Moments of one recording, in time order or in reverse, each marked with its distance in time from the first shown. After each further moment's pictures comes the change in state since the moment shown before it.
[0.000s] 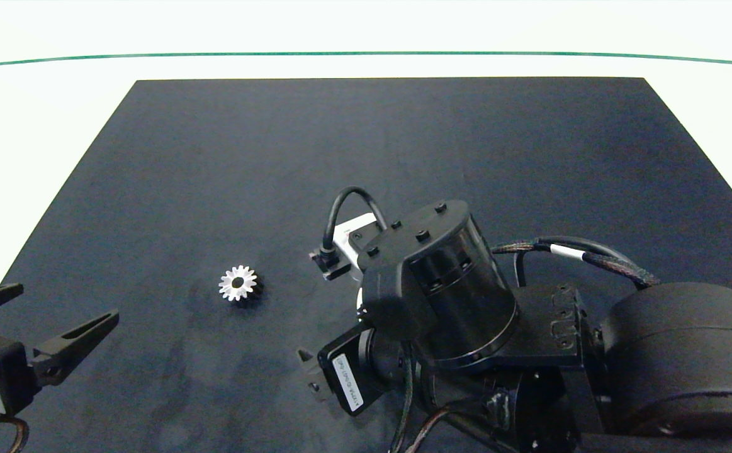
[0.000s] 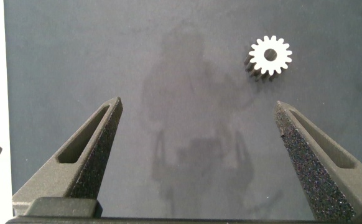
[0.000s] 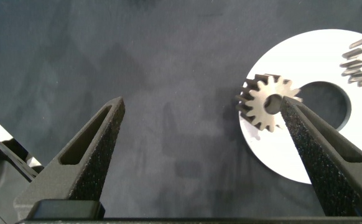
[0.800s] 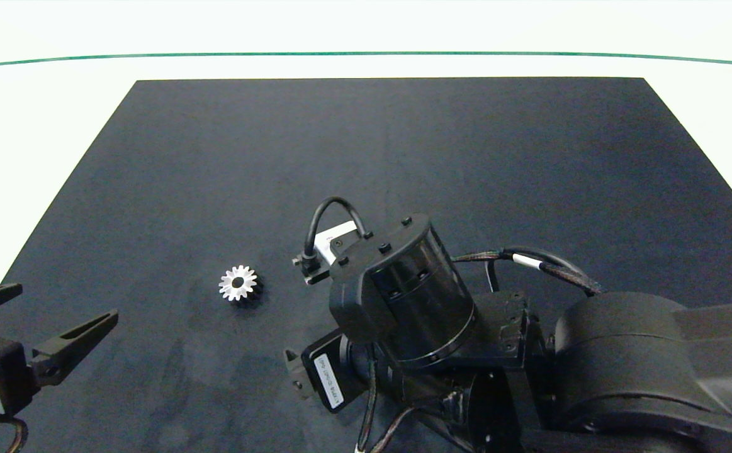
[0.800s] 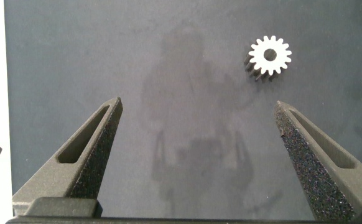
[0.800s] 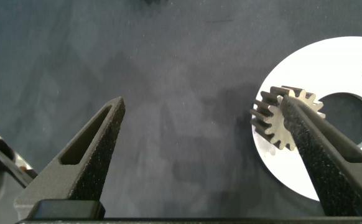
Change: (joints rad) left arm 0.001 -0.002 0.000 0.001 -0.001 0.000; right arm 0.001 0.062 -0.029 -0.036 0.001 0.009
